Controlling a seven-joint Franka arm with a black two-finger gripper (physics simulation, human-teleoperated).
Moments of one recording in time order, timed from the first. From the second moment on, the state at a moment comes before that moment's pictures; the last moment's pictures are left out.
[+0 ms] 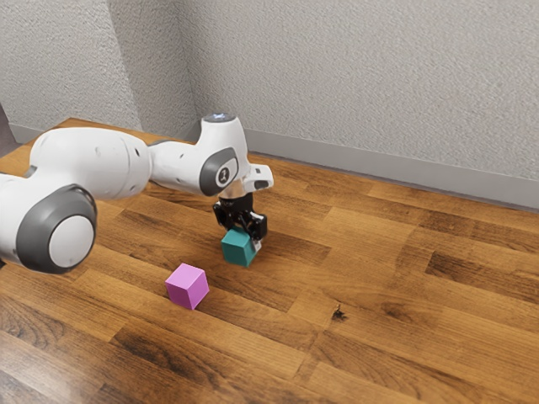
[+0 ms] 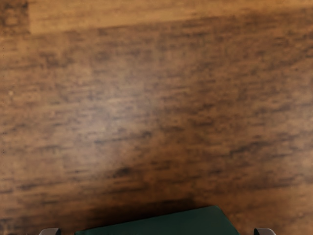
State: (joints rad) arm -0.06 0.74 0.04 -1.40 -0.06 2.17 0.11
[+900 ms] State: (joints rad) arm -0.06 0.16 0.04 -2.02 -0.05 2.07 0.04
